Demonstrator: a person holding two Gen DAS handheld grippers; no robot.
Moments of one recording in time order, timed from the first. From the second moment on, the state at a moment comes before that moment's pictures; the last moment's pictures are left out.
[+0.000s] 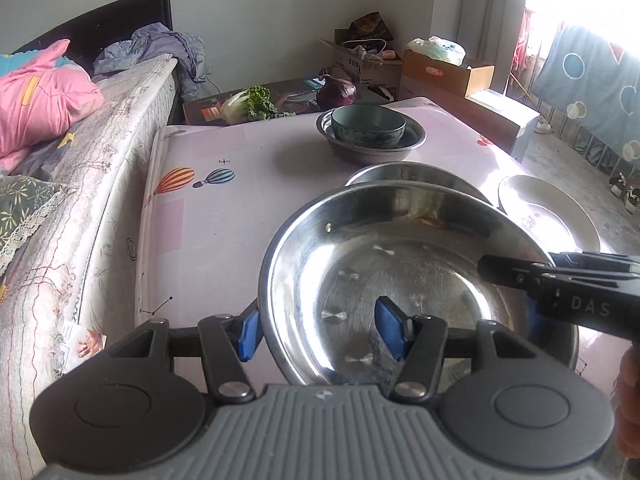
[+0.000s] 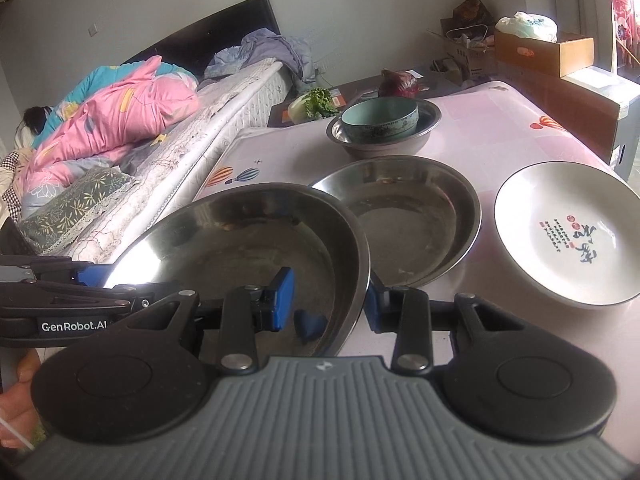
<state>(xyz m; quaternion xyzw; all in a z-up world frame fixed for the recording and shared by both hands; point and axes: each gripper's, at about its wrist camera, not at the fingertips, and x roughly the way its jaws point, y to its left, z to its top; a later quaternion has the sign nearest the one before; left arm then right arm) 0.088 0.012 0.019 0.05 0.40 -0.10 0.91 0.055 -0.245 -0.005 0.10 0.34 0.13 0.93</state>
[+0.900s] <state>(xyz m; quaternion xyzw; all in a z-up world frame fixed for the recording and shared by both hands) 0.177 -0.044 -0.006 0.04 0.45 -0.14 0.88 0.120 -0.309 -0.022 0.15 0.36 0.07 0.92</state>
